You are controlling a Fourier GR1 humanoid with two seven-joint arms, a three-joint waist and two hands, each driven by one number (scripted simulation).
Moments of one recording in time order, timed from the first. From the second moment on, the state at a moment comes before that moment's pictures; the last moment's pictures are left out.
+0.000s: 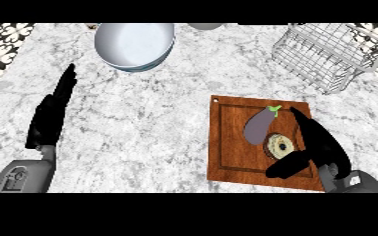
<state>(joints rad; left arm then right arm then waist) -0.16 0.33 -0.01 -1.44 -0.10 0.14 0.07 -0.19 -0.56 0.48 -1.75 0.22 -0.06 1.16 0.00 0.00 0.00</state>
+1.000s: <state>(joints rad) -0.13 0.30 0.02 -1.47 -0.14 0.11 0.06 -0.21 -0.43 0.47 -1.55 0.28 0.07 1.04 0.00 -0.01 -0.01</state>
